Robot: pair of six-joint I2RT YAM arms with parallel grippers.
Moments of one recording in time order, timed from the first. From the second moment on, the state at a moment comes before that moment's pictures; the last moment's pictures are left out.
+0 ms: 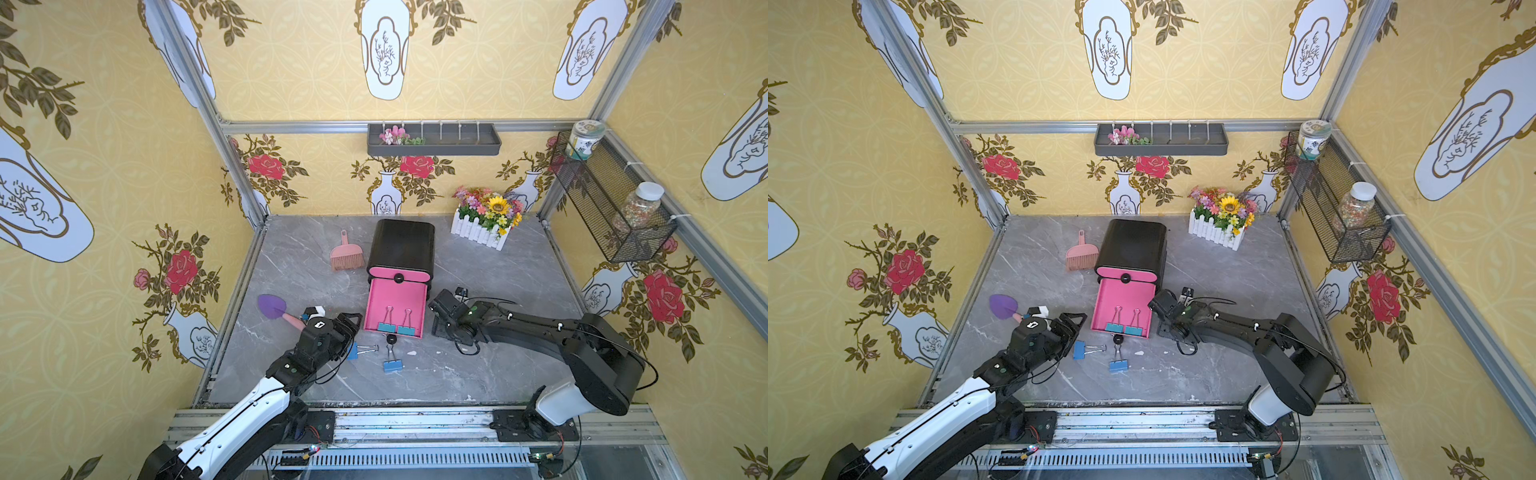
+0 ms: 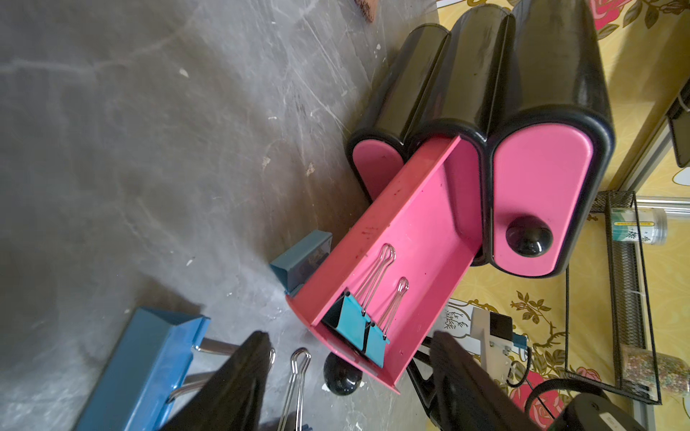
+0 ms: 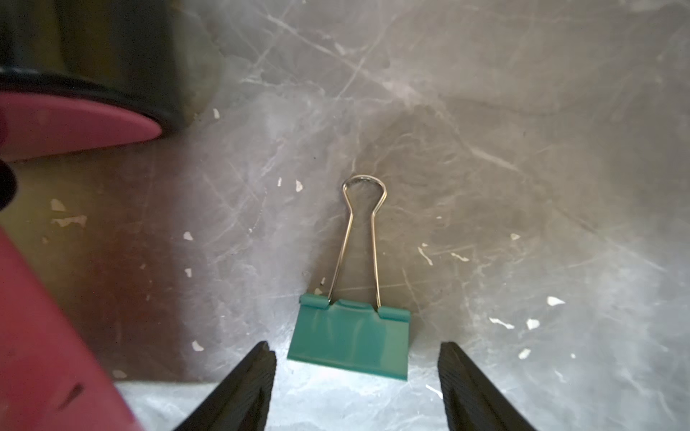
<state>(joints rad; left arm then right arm) -0.56 0.73 0.24 -0.07 0.01 -1.35 0.77 1.55 0.83 -0.53 0.22 0.99</state>
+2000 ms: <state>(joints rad) -0.50 0.76 0.27 -0.07 0.08 -1.32 0.93 1.87 1.42 -0.64 0.10 0.61</state>
